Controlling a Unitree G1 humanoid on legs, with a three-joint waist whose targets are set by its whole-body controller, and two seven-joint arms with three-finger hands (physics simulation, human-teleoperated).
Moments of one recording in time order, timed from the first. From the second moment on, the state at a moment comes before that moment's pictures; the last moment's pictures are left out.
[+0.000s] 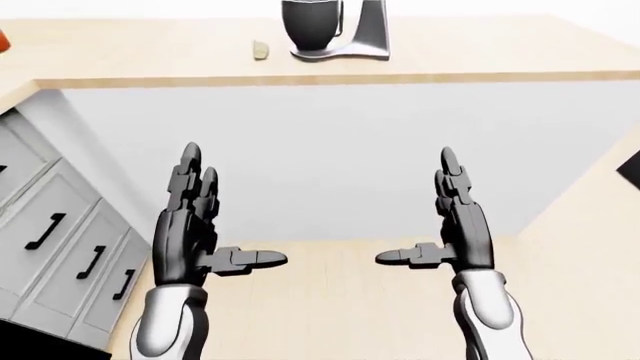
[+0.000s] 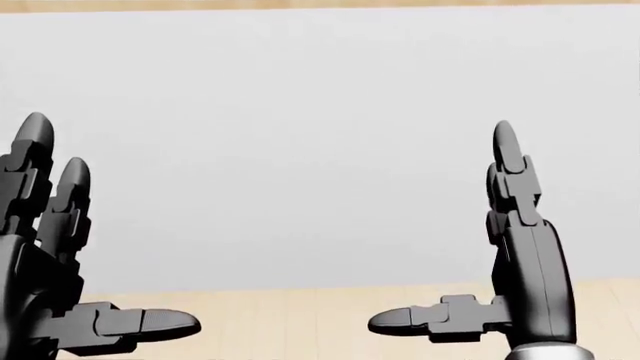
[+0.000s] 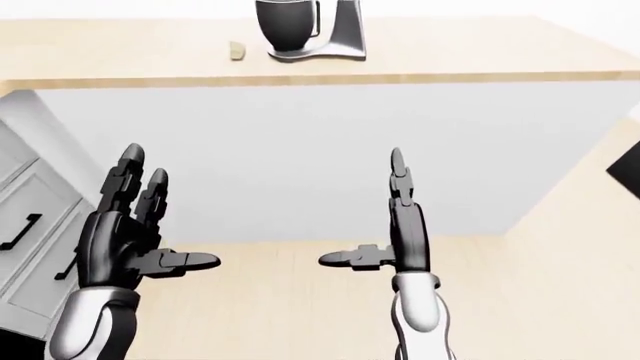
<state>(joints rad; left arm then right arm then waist) 0.05 0.03 0.13 -0.69 -0.11 0.44 -0.04 0.03 -0.01 -0.01 -0.53 -0.20 0.33 0.02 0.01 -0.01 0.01</state>
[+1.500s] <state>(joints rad) 0.04 0.02 0.14 -0.69 -0.12 0.42 -0.04 0.03 -0.02 -0.02 -0.53 -0.22 0.31 0.03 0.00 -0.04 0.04</state>
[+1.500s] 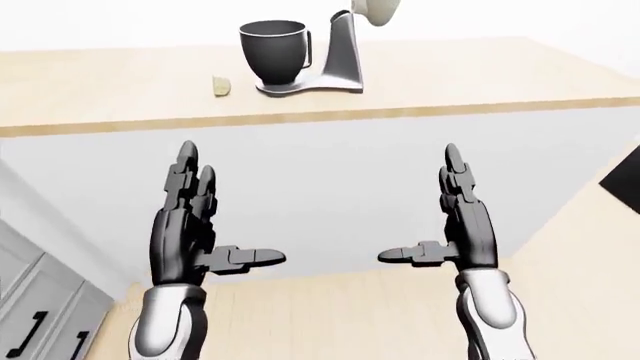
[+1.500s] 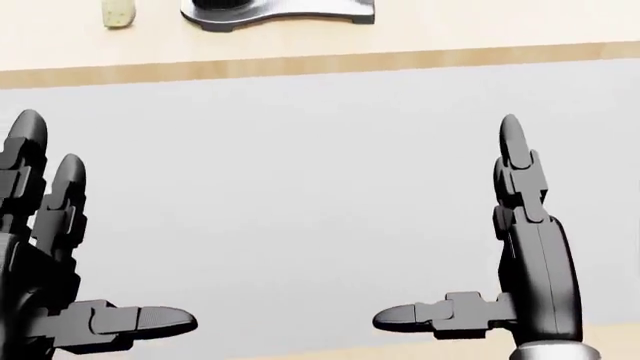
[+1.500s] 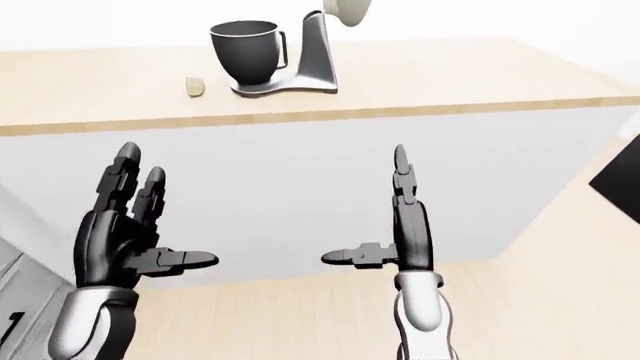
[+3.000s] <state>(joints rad) 0.04 0.03 0.17 -0.73 -0.14 0.42 -0.04 0.02 -0.01 -0.01 -0.55 -0.23 0.32 0.02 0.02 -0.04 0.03</state>
